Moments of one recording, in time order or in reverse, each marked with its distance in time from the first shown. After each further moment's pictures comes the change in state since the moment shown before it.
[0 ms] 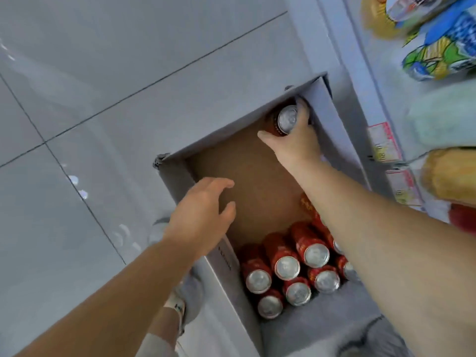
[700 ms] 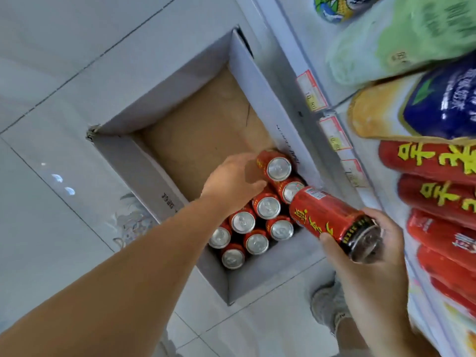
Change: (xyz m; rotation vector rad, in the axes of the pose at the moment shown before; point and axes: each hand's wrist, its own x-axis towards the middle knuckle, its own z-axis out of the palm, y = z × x) left_hand 0.008 0.095 0.097 -0.062 -0.191 0.080; right_hand -0.255 0.109 -0.168 0.475 0.253 0.318
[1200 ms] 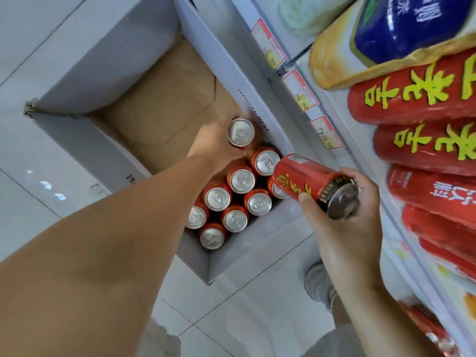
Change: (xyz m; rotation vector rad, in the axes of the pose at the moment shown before) left_hand 0.037 0.015 0.042 0.025 0.079 0.087; right_hand 0.012 0.036 -0.019 0.050 0.065 -0.002
